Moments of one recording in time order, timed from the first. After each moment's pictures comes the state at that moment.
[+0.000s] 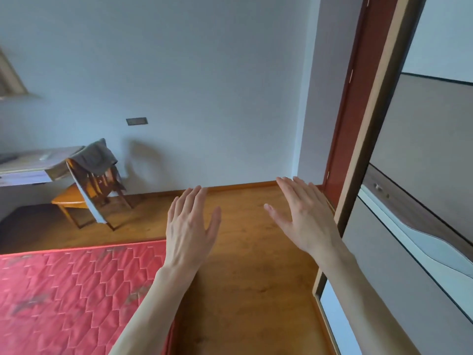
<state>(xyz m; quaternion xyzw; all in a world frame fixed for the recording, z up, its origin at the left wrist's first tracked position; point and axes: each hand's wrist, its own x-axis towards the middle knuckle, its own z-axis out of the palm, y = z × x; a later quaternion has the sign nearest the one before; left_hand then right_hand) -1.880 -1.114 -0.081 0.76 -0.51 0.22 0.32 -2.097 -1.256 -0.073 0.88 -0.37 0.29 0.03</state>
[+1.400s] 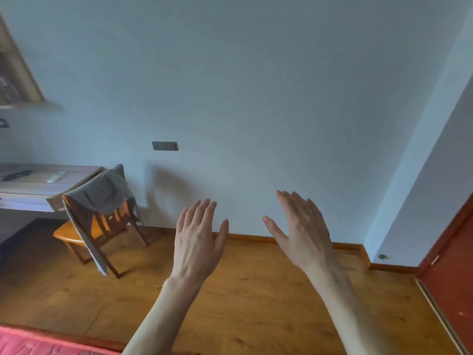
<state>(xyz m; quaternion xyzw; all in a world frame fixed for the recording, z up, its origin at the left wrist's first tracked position) -1.366 -1.596 -0.113 0.83 -0.44 0.23 0.26 -1.541 -1.758 -0.097 0.91 -0.30 0.29 -0.04</state>
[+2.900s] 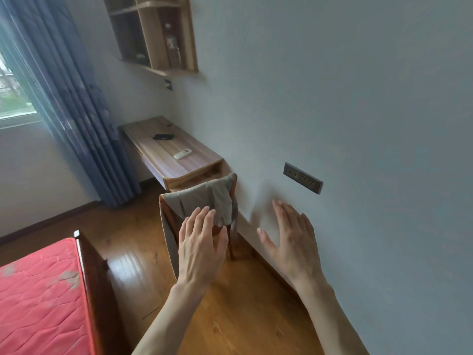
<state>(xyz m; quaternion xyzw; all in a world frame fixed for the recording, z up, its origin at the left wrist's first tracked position) -0.734 -1.738 -0.189 0.93 -0.06 0.29 0.22 -0.759 -1.954 -0.165 0.96 0.02 0.20 -0.18</state>
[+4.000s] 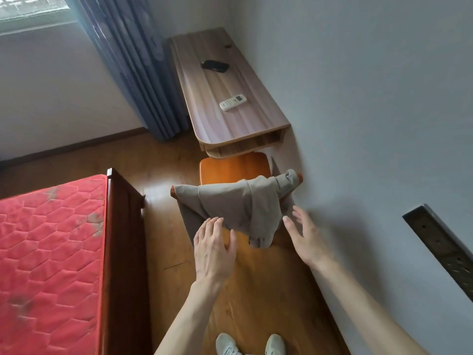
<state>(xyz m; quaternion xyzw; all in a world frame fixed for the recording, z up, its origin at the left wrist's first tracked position) -0.418 -1.708 -0.378 0.94 0.21 0.11 0.23 -0.327 -1.927 -0.354 0.91 0.04 -0.17 -0.38</state>
